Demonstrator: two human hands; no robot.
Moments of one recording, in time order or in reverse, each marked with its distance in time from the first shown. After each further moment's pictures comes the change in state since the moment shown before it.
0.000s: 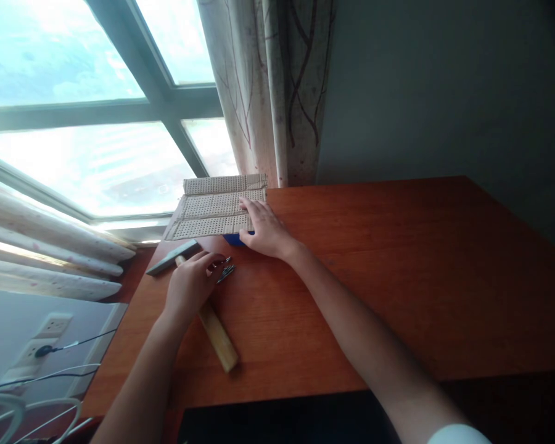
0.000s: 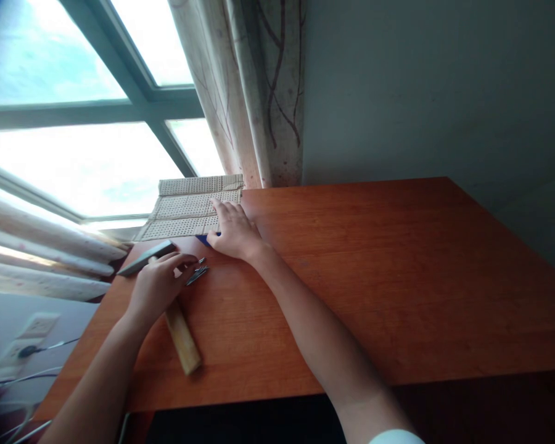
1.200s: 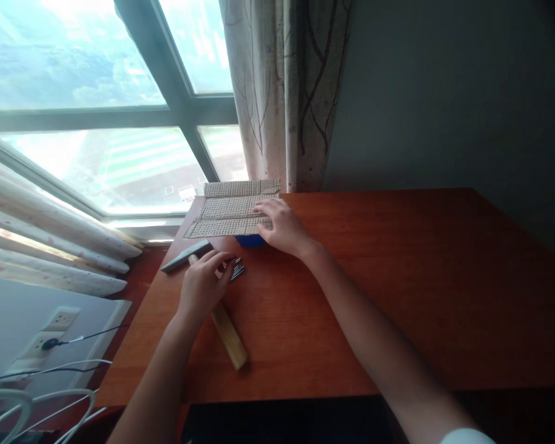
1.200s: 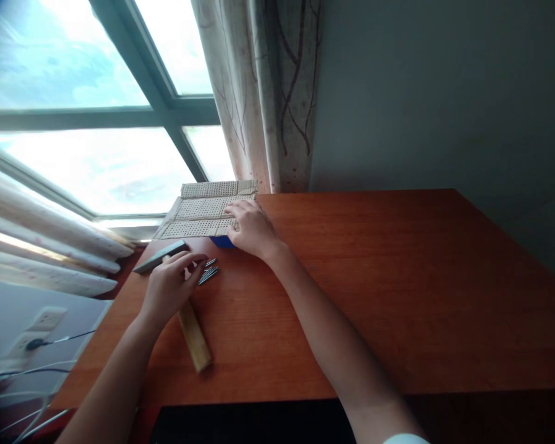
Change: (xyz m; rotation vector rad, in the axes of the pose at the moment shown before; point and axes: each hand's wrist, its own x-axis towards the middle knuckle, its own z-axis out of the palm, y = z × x) left_hand -0.007 0.015 -0.011 -0.101 0.136 0.010; right_hand 0.006 -0.005 -0.021 -0.092 0.086 -0.130
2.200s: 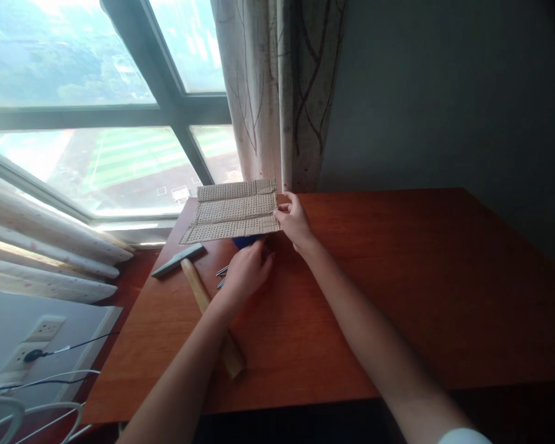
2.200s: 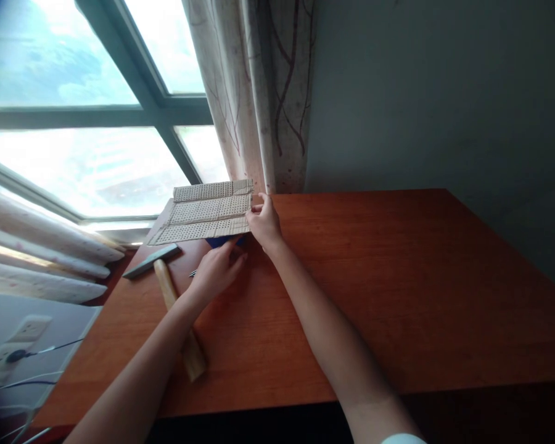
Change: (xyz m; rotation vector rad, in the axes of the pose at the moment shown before) left_hand 0.043 0.054 0.053 -0.031 -0.244 0.039; right_hand 0.001 0.041 0.019 0.573 0.327 0.696
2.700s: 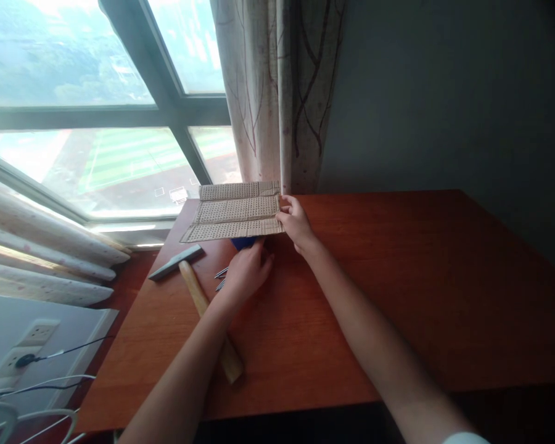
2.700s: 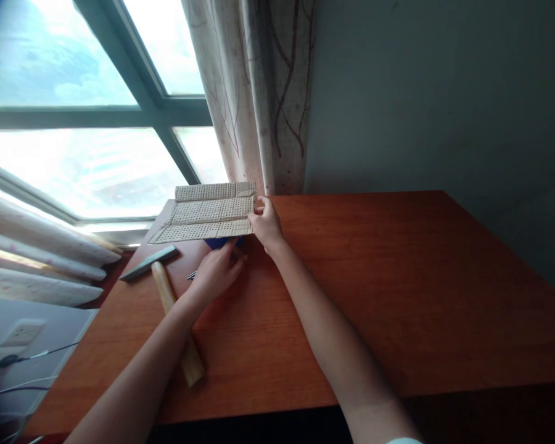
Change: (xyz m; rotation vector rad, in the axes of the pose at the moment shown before) left_hand 0.003 0.001 0.000 -0.015 -0.050 -0.016; right_hand 0.004 0.002 -0.003 0.077 -0.014 0.064
